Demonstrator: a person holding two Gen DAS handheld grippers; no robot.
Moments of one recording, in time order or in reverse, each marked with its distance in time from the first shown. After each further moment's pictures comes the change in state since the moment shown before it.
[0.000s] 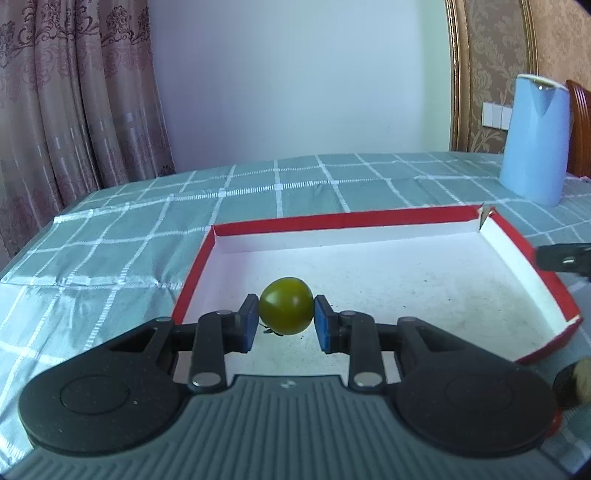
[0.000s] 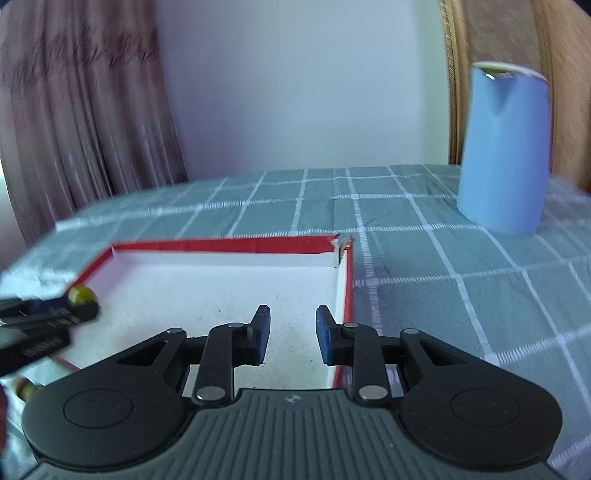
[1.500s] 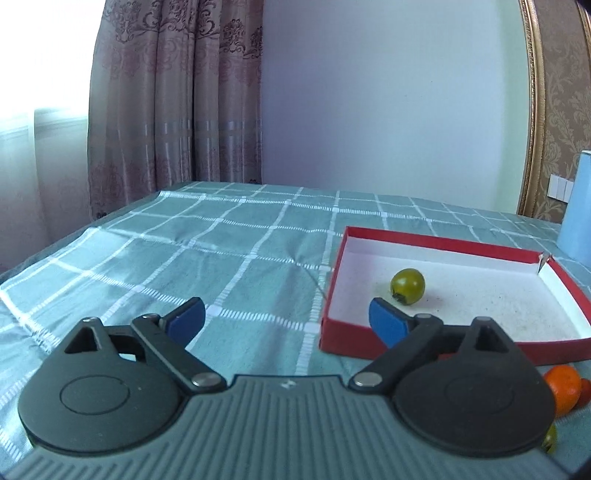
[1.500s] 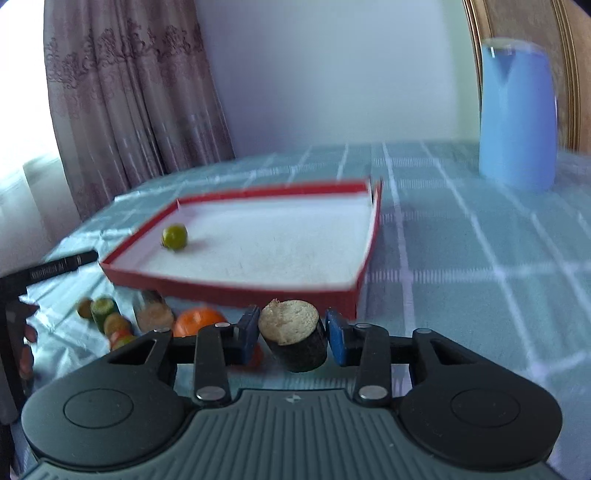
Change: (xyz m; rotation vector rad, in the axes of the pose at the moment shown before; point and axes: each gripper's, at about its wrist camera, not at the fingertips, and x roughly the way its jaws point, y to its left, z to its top) left arm -0.074 0.079 -0.062 -0.237 -0.138 0.194; right arm -0.058 0.011 -0.048 -0.059 -0.018 0.128
